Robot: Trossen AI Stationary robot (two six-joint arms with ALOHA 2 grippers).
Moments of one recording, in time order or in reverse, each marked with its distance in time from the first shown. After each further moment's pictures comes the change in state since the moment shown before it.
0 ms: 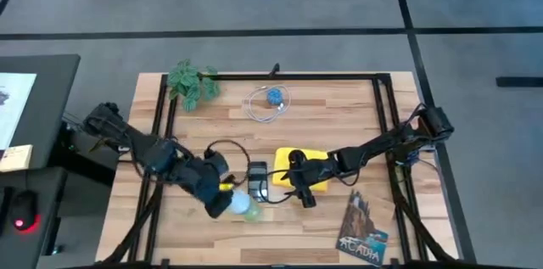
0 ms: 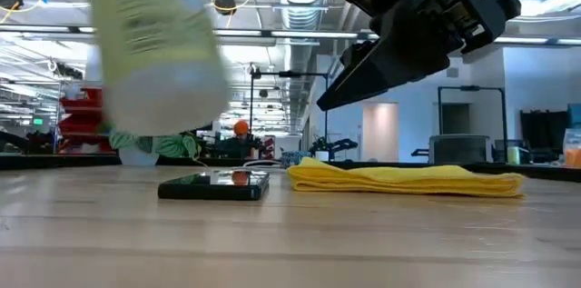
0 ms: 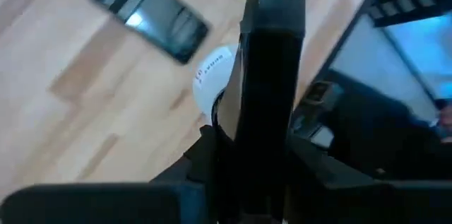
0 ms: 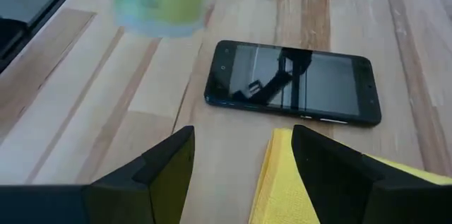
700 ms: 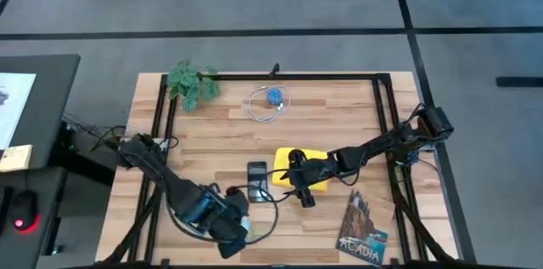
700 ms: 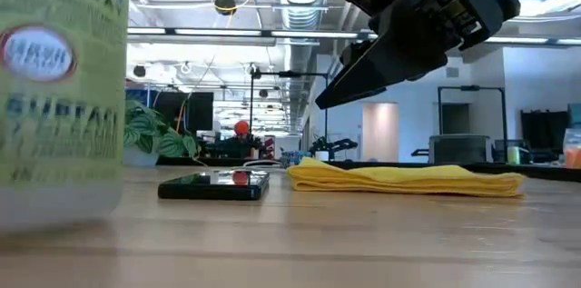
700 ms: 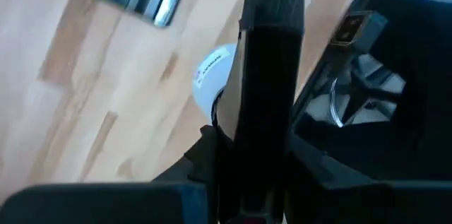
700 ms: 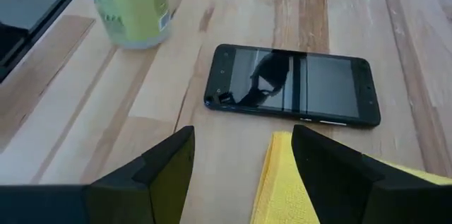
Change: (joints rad) left arm -0.052 0.462 0.528 -0.407 0.080 0.141; right arm 0.001 0.000 0.000 0.008 0.000 0.016
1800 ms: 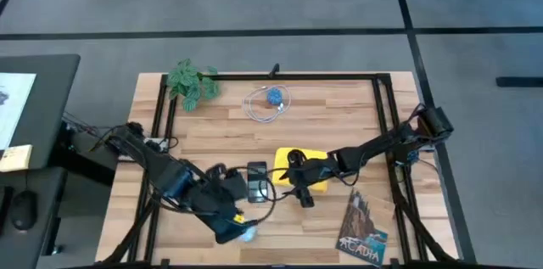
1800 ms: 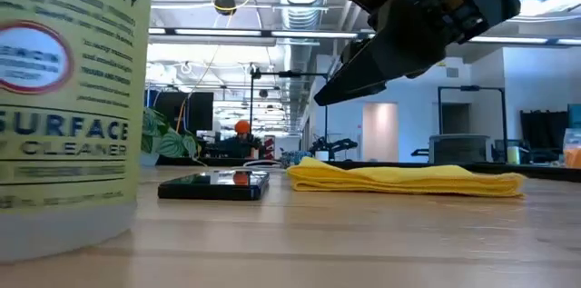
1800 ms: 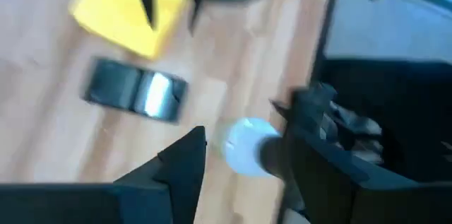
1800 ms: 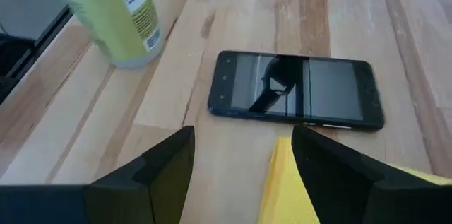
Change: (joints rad) left arm 0.035 -0.193 -0.006 0.103 -0.280 0.255; right arm -0.015 0.000 0.000 0.028 -0.001 0.044
